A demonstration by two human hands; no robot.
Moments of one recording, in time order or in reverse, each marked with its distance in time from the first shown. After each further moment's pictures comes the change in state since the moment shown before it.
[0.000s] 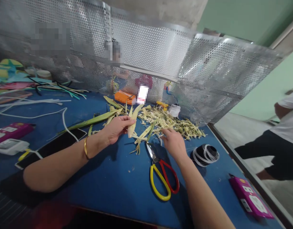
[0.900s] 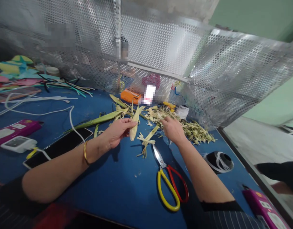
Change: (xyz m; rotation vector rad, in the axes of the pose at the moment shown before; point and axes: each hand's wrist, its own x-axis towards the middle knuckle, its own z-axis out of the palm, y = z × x) left_hand -0.003 -0.004 -0.018 -0.105 0.057 -0.100; right_hand 0.074 -0.008 0.017 -0.368 -0.146 -0.267
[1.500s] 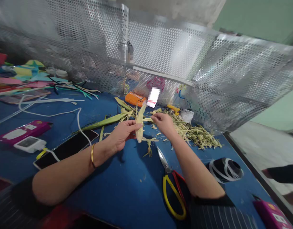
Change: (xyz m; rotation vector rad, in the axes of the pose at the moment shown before) left_hand -0.001 -0.002 -0.002 -0.062 -0.003 0.070; right_hand 0.046 -0.047 -0.032 0.687 0.108 0.201
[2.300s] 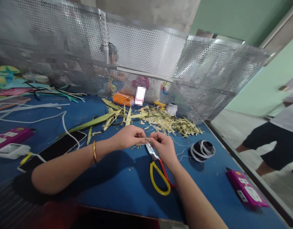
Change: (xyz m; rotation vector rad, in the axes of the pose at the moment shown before) left_hand -0.014 -0.005 0.039 1.063 -0.518 0.462; right_hand -0.133 0.000 -0.016 0.771 0.165 0.222
